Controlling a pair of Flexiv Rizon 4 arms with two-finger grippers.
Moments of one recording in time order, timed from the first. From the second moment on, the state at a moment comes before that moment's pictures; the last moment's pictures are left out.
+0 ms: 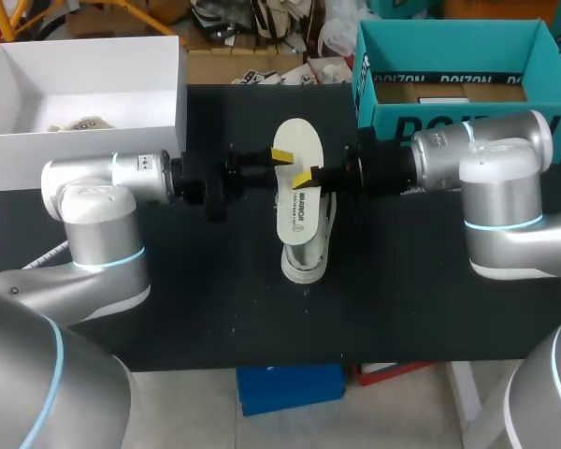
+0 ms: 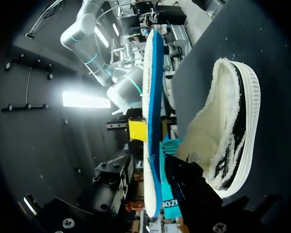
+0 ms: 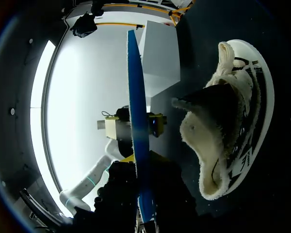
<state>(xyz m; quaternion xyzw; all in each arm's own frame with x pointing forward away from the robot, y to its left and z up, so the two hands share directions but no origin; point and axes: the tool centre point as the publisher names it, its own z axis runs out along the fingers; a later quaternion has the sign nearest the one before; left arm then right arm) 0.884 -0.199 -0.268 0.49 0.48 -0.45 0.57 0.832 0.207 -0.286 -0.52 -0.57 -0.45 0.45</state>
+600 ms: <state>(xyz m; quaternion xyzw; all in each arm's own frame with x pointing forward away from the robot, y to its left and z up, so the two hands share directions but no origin) 0.890 -0.217 -0.266 0.49 0.47 -0.45 0.58 0.832 0.206 -0.285 -0.52 -0.57 -0.45 0.45</state>
